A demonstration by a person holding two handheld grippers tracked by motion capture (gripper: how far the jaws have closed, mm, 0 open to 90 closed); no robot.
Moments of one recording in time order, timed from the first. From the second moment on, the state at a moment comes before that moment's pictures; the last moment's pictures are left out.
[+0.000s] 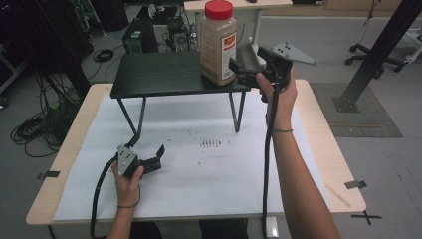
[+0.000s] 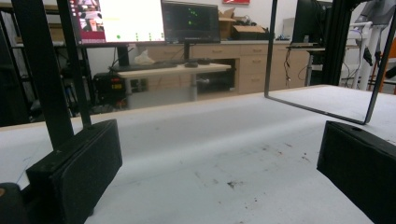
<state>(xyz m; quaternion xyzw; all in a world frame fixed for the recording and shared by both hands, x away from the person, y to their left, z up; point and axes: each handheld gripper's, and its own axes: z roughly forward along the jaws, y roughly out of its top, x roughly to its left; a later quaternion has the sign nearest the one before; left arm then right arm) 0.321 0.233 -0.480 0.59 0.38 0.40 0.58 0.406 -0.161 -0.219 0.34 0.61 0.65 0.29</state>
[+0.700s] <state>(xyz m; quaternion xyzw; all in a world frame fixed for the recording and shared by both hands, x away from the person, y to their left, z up) 0.321 0.234 -0.480 0.59 0.39 0.40 0.58 0.359 -0.193 -0.268 0.36 0.59 0.65 0.33</state>
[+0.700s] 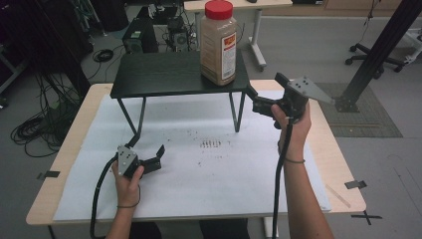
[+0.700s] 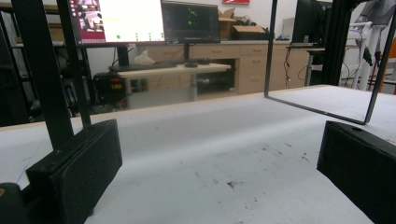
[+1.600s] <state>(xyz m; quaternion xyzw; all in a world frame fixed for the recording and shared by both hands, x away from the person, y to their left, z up) 0.321 0.233 -0.480 0.59 0.39 0.40 0.58 0.341 -0.204 -0.350 0.38 0.58 0.65 0.32</state>
